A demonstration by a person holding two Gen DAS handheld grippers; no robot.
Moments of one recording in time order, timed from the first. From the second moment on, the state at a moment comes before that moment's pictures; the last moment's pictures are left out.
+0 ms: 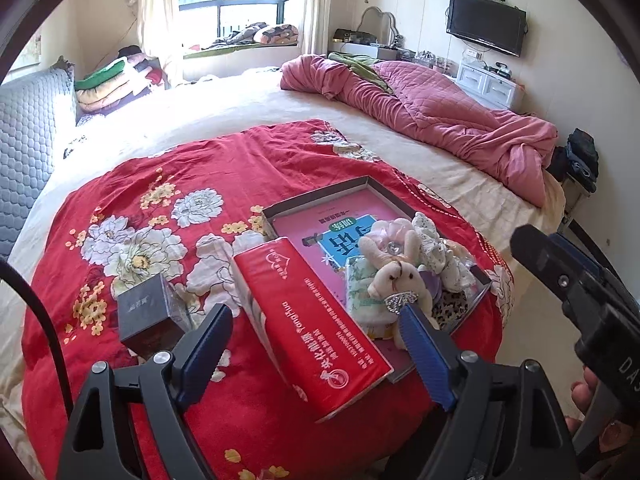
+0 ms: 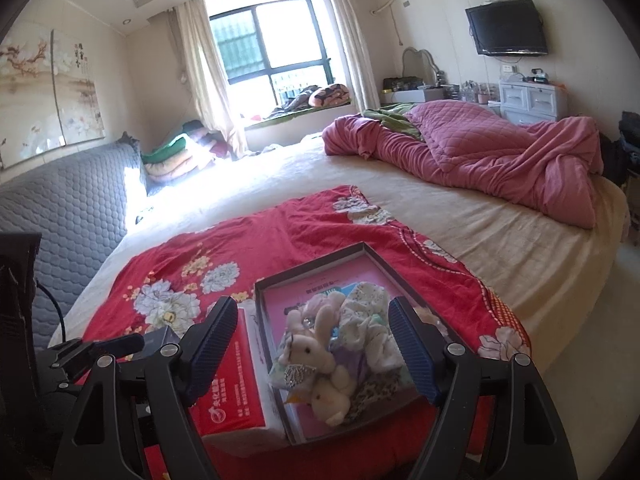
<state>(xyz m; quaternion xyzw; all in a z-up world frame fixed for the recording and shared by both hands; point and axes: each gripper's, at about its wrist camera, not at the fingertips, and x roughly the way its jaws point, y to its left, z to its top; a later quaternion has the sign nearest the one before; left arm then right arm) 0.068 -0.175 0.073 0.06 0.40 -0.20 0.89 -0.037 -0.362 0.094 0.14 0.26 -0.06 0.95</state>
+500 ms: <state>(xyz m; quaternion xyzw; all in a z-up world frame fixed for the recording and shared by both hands) 0.022 -0.137 0.053 0.03 0.42 -0.18 0.89 -0.079 -0.324 0.071 0.08 0.31 -0.09 0.94</state>
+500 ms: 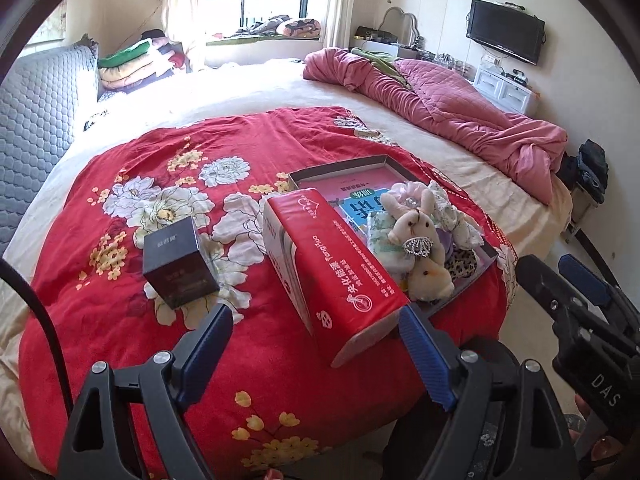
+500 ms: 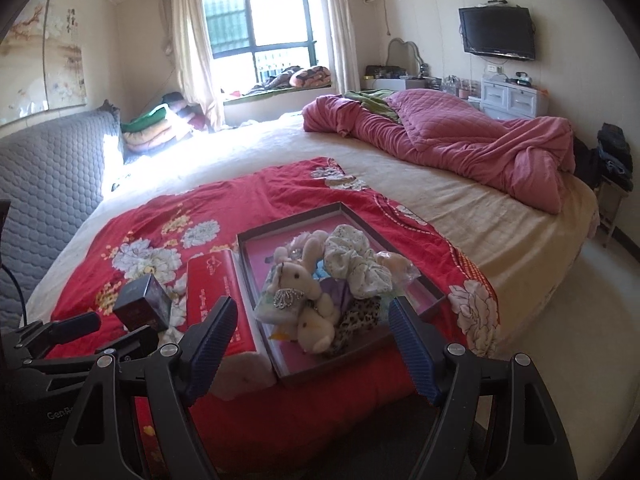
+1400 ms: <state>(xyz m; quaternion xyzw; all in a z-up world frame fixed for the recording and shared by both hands) 0.020 -0.143 0.036 0.05 0.43 -0.17 0.88 -0.085 -0.320 0.048 0.09 0.34 -0.09 0.93</state>
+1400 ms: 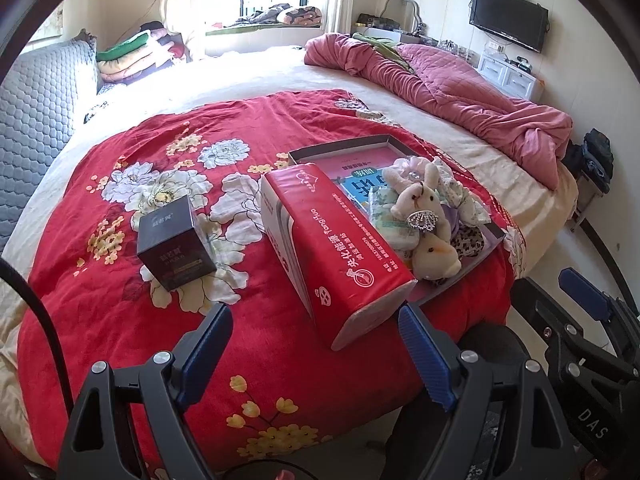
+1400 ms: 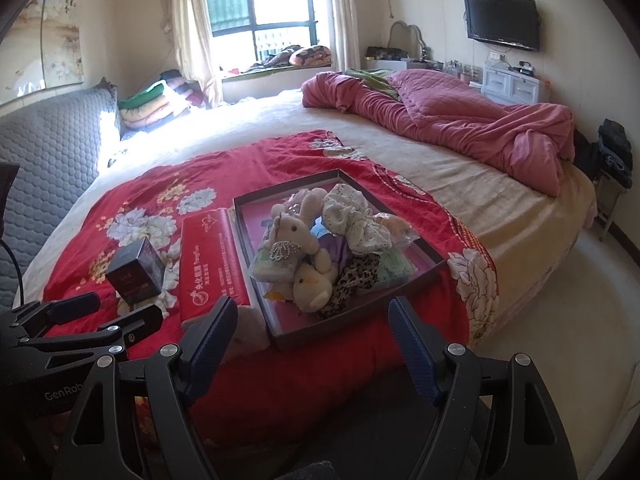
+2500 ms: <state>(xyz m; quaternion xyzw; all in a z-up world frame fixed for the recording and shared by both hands) 0.019 -0.142 0.033 0.05 0.44 -0.16 0.88 -0.086 -0.321 0.045 0.09 0.35 -0.09 0.93</state>
